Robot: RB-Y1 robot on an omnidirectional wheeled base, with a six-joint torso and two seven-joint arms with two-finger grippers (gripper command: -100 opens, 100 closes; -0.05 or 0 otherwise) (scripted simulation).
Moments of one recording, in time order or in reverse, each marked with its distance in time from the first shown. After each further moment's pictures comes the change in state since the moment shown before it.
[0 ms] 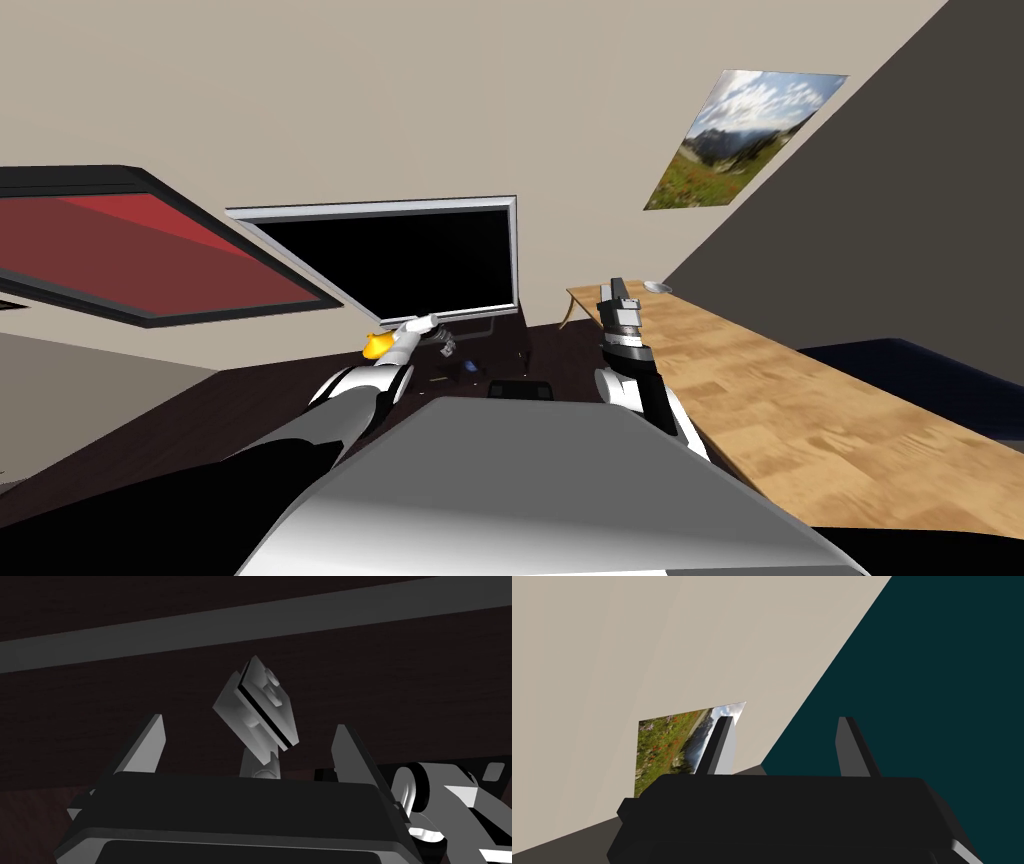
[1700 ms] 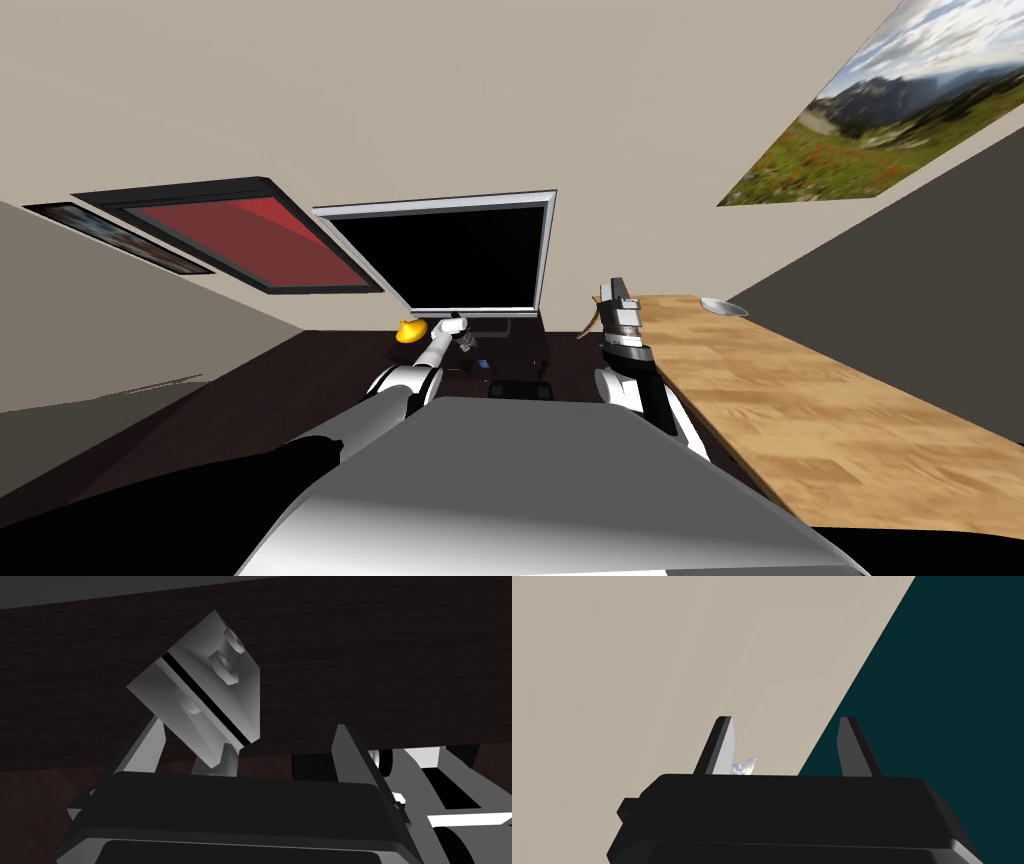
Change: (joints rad) left arm -0.015 -0.273 -0.046 -0.092 -0.247 0.105 0.128; right arm 0.000 0.000 0.000 0.000 0.000 0.000 0.000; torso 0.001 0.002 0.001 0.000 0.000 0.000
